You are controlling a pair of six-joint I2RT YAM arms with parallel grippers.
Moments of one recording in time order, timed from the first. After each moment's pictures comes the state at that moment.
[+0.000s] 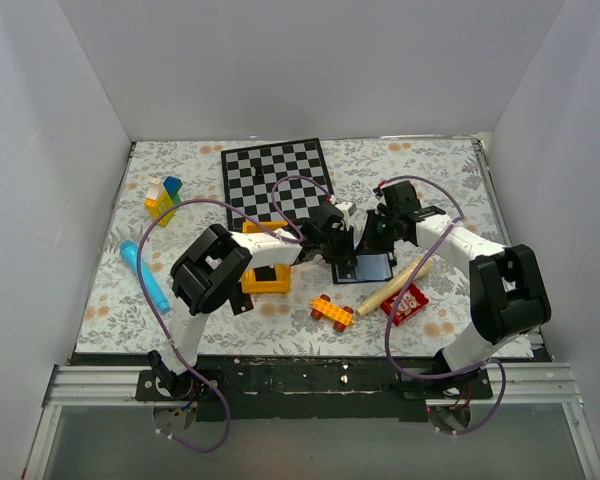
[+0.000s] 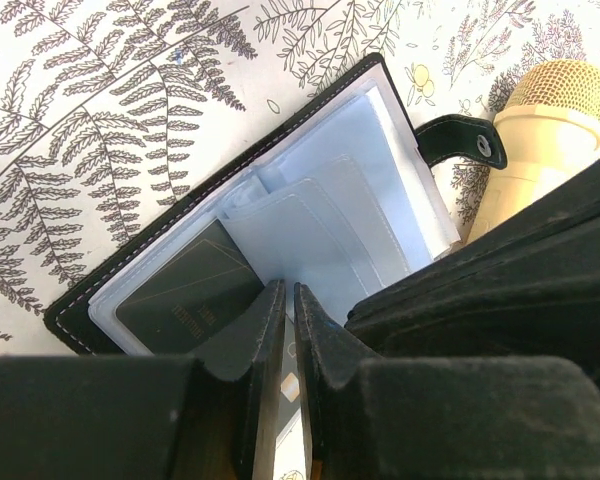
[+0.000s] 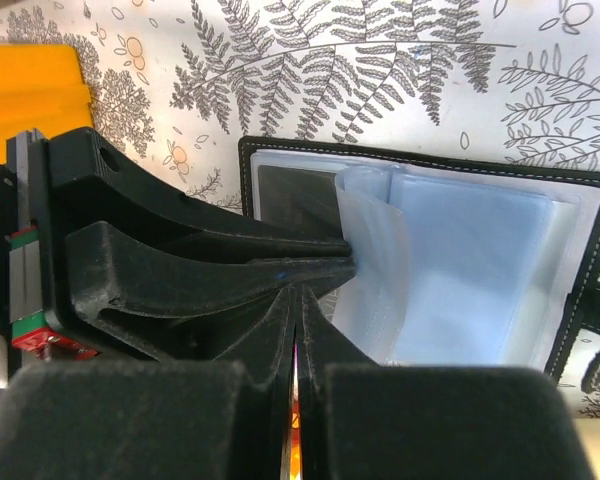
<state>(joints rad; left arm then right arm) -0.83 2.09 1.33 0.03 0.22 -0.55 0.37 1.61 1.01 -0.42 -0.34 0.49</state>
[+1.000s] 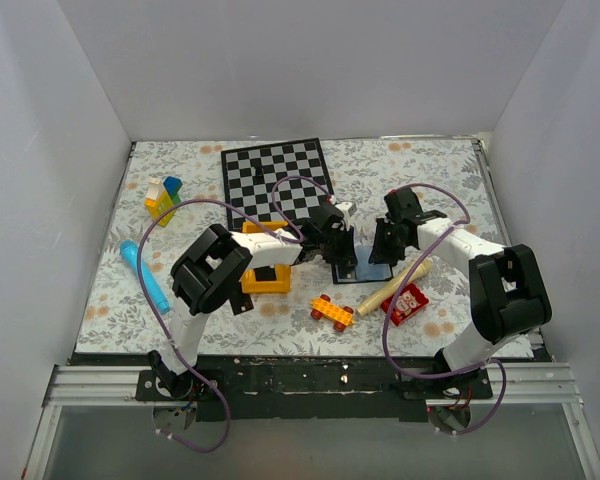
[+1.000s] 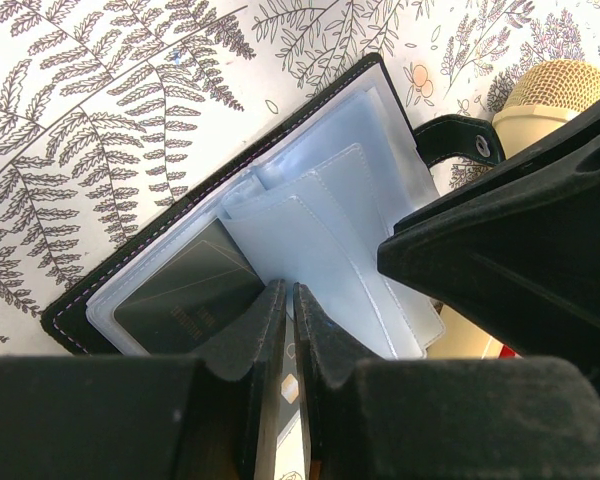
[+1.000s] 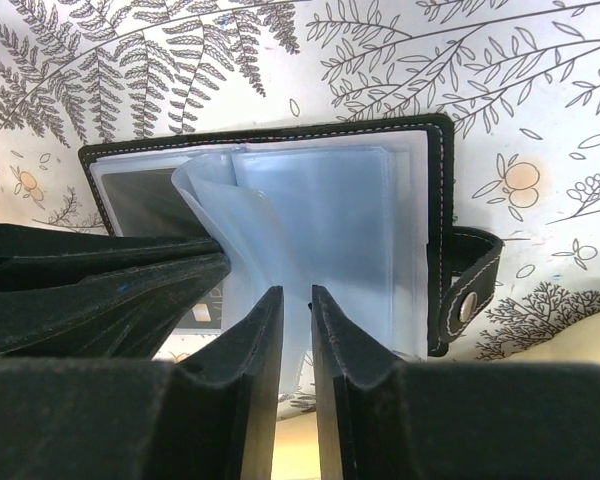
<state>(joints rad) -0.83 2.10 1.33 0.04 0.22 -0.55 0.35 1.60 0.97 -0.49 -0.13 0.49</state>
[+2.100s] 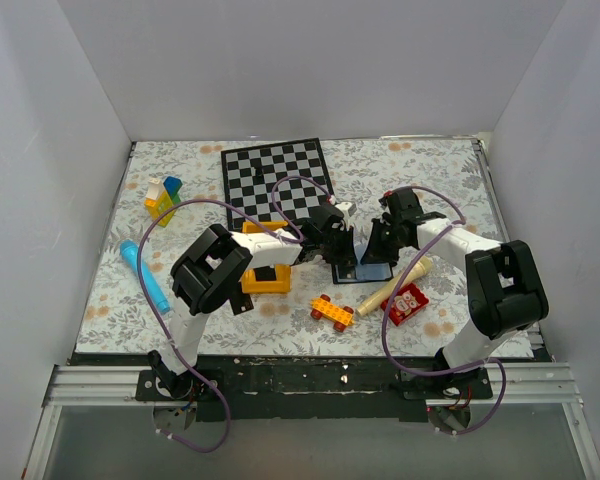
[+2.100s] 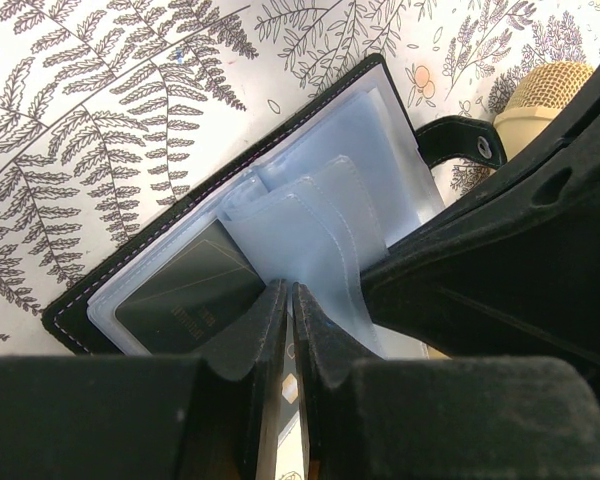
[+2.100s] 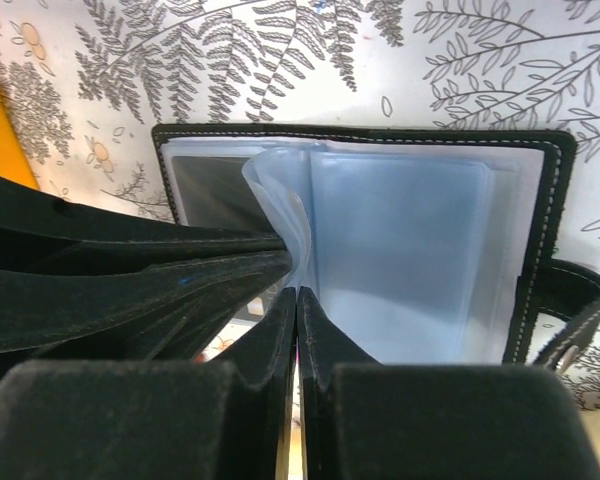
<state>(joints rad) -0.83 2.10 1.33 0.04 0.22 -0.56 0.33 1.63 0.95 -0.42 -0.31 0.50</state>
